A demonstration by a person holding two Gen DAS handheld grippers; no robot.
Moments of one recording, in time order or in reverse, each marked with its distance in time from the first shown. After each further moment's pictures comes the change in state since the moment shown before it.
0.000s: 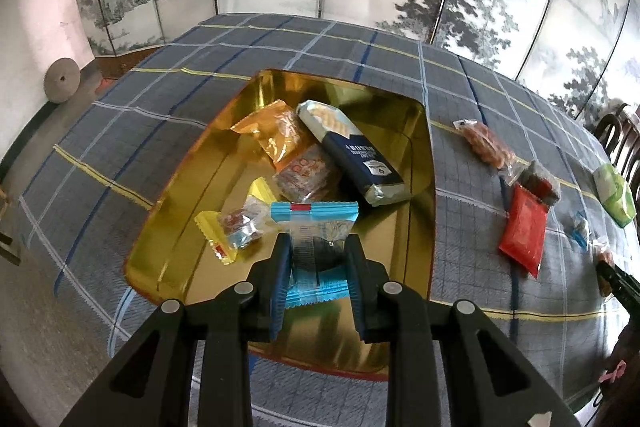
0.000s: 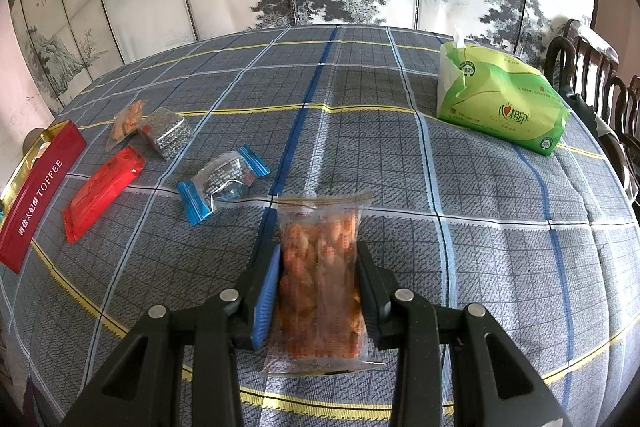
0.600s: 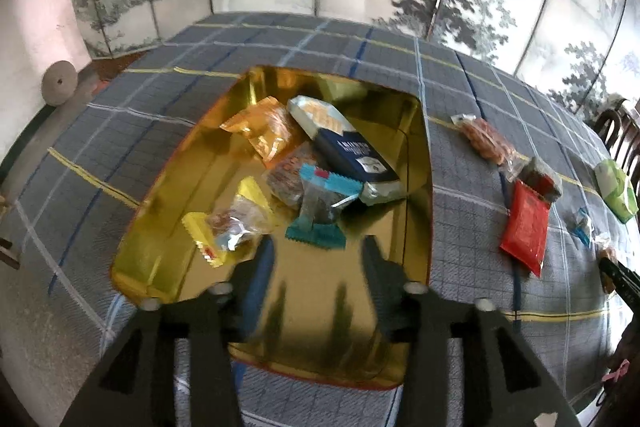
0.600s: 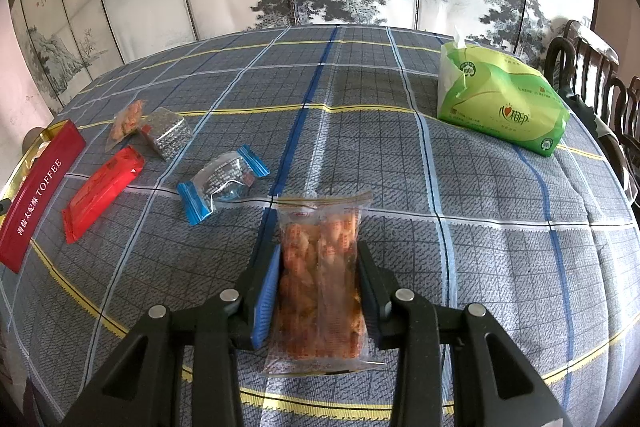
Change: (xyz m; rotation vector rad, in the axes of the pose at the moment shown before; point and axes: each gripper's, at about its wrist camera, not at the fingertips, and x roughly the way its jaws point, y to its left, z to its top) left arm 0.003 -0.004 -0.001 0.007 -0.014 0.012; right arm 0.000 0.000 0.000 -0.001 0.000 0.000
